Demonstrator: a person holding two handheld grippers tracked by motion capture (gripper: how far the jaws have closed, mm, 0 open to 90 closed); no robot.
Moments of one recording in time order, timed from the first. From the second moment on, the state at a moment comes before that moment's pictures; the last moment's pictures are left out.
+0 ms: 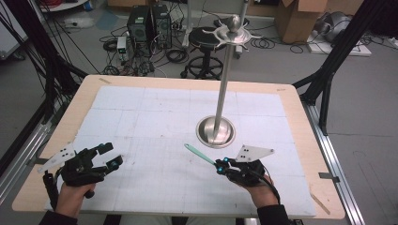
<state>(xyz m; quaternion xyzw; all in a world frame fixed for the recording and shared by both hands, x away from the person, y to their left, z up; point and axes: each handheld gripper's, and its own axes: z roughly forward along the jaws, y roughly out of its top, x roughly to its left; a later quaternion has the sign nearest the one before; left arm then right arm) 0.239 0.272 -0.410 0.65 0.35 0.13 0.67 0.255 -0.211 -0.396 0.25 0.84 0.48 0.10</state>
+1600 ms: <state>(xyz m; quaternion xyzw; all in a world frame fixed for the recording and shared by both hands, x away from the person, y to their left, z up) 0.256 0.157 -0.361 0.67 0.16 -0.03 0.73 0.237 -0.175 -0.366 0.14 0.76 0.63 0.02</state>
